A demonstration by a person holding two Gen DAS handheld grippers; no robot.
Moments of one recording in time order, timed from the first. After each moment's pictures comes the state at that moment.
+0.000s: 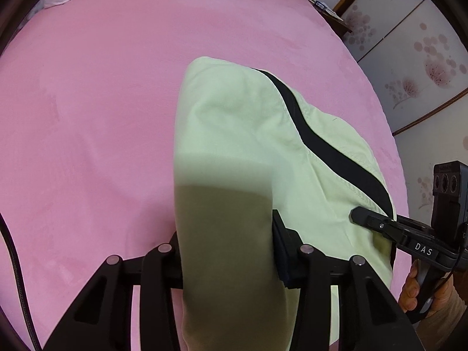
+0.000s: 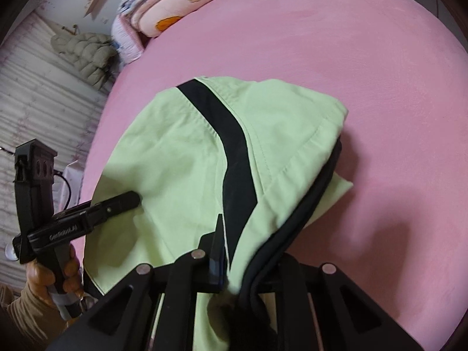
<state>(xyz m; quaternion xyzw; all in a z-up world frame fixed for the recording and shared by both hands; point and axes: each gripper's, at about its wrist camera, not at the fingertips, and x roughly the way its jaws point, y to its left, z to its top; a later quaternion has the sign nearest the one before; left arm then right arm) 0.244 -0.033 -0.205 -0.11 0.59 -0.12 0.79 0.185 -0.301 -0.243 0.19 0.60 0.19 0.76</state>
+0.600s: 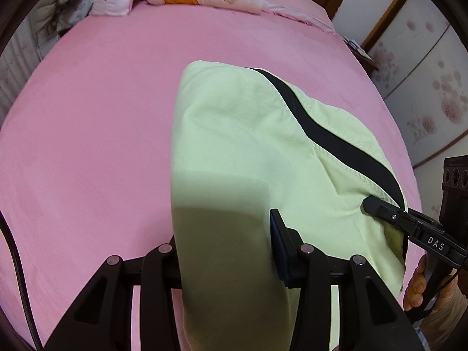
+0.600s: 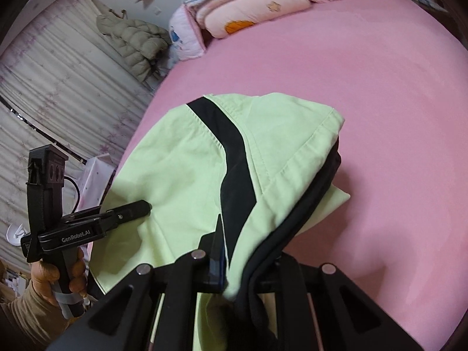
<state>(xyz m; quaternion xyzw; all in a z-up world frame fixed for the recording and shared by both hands) 0.279 0.226 -0.143 -0.10 0.54 -0.06 0.83 0.253 -0.072 -0.185 0.16 0.53 0.27 0.79</state>
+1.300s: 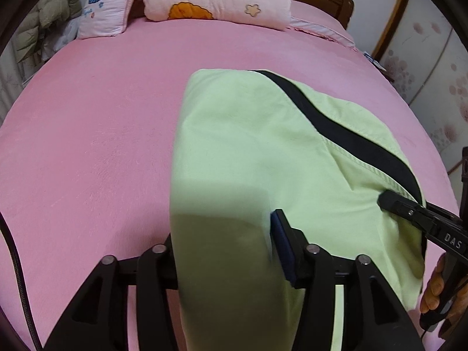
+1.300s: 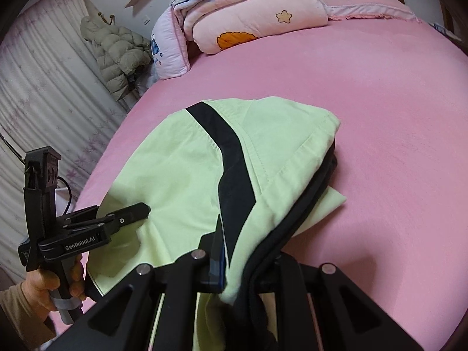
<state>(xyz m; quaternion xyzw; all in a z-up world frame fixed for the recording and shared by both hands) 0.508 0.352 -0.275 -0.06 0.48 -0.07 0.87 0.434 0.046 -0.300 0.12 0.48 0.22 0.84</state>
